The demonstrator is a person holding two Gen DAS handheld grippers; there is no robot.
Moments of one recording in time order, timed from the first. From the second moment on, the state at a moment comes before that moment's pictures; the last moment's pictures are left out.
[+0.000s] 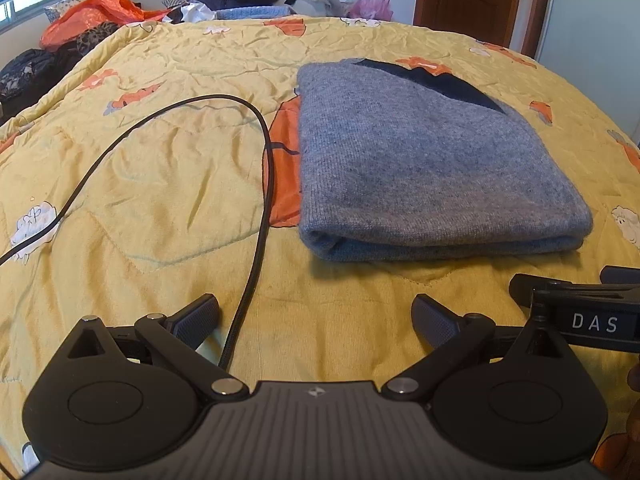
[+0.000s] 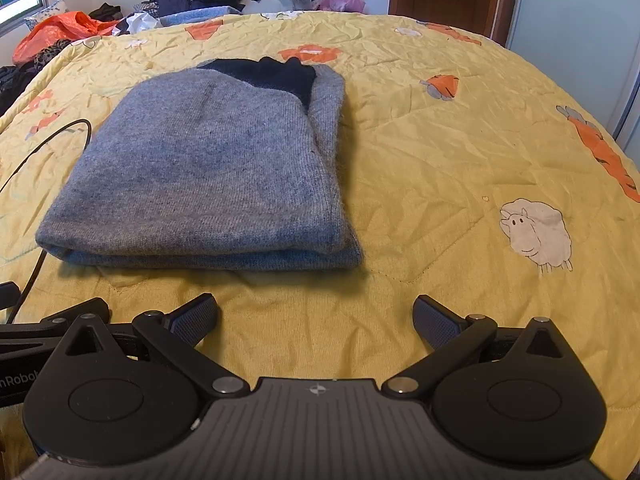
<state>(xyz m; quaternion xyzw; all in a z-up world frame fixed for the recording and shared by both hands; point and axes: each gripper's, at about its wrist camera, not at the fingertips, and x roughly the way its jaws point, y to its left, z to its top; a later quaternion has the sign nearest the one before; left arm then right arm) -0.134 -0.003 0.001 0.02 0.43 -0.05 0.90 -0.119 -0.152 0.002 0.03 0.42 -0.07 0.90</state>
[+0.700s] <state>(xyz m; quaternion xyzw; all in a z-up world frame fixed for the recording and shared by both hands) -0.130 -0.005 0.004 0.01 0.45 -0.04 0.89 -0.118 -0.154 0.003 0.03 0.43 -0.07 0.90</state>
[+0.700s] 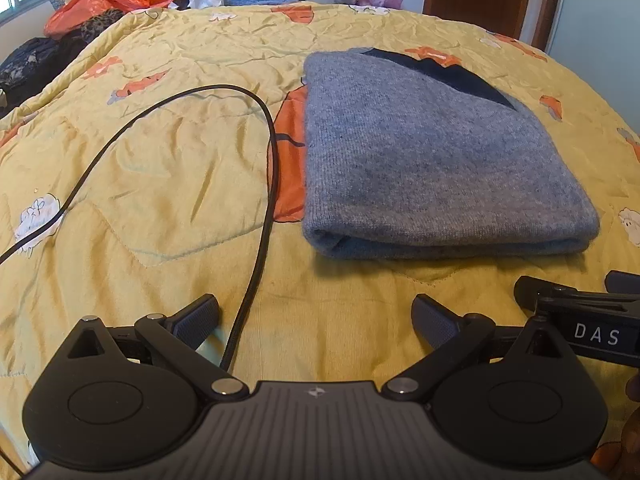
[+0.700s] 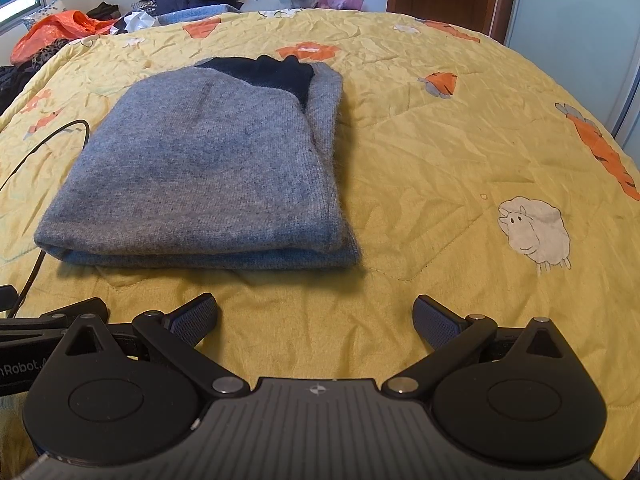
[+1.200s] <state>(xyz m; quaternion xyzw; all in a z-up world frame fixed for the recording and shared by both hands) -0.130 -0.005 0.004 0.02 0.45 -0.04 0.89 -0.119 -0.154 0.003 0.03 0.43 -0.07 0.90</state>
